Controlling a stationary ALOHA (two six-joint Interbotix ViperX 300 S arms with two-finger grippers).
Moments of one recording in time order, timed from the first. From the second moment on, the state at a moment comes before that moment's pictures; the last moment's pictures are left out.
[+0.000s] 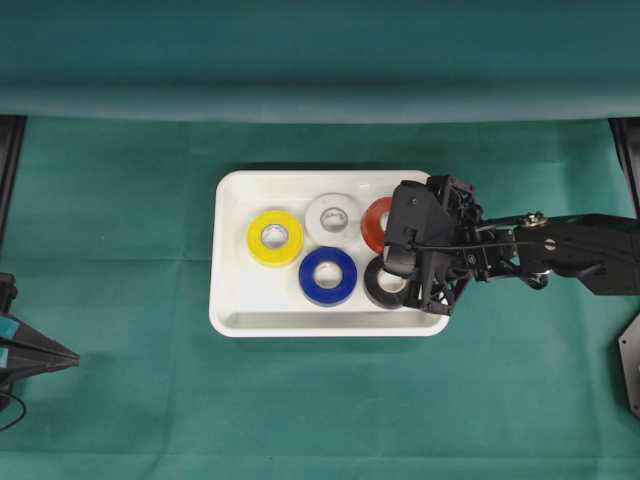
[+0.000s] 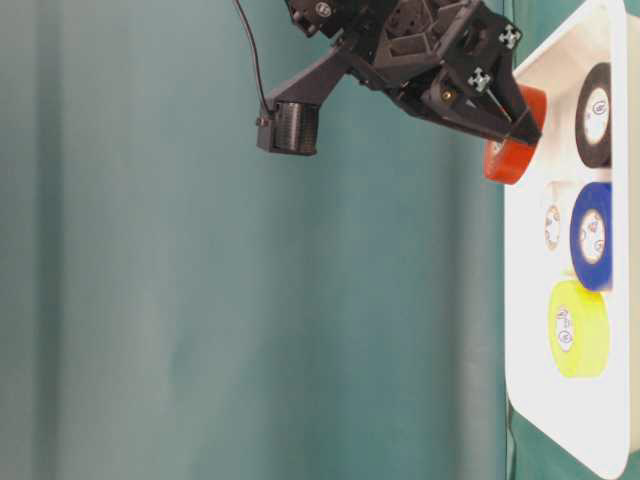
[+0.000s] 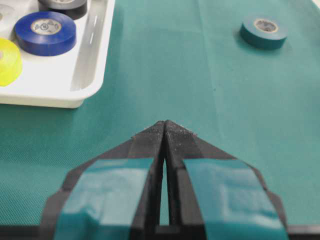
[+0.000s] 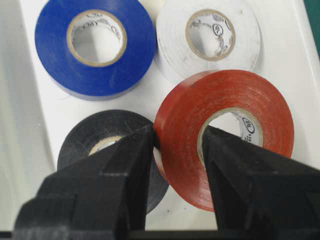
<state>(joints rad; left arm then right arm) -0.04 -1.49 1.56 -0.02 0.09 -0.09 -0.31 -0.02 0.73 -0.78 0.15 0.75</state>
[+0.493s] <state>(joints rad) -0.04 -1.49 1.56 -0.02 0.09 -0.09 -0.32 -0.02 0.75 -0.79 0.15 0.74</state>
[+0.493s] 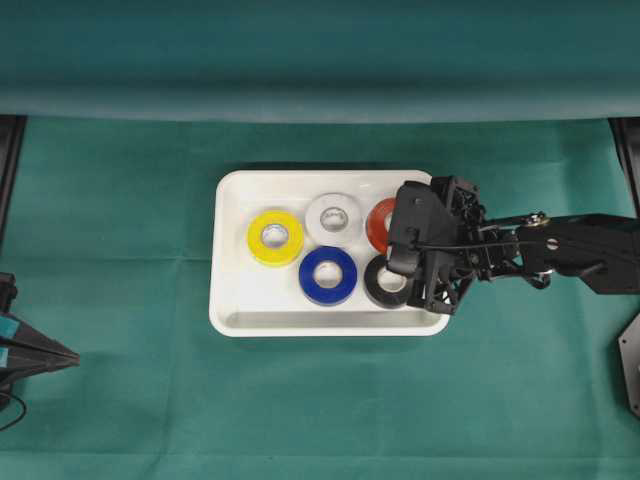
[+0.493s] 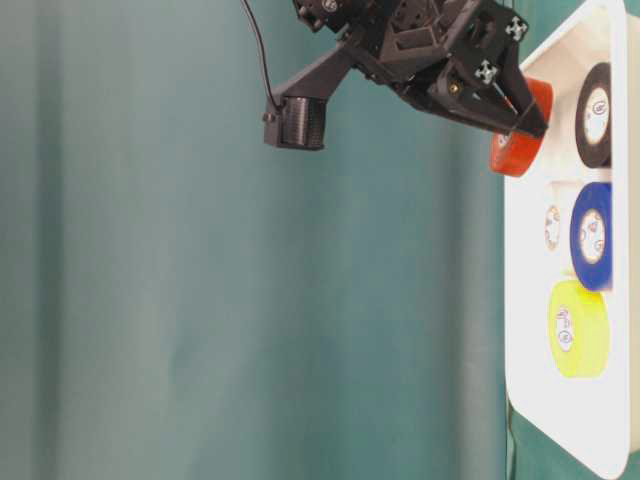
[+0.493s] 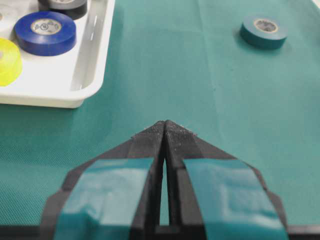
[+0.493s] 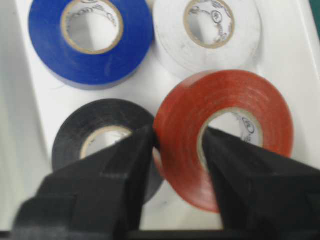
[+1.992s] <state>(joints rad) -0.04 -1.49 1.56 -0.02 0.09 -0.09 -0.32 -0.60 1.24 -0.76 0.13 0.75</state>
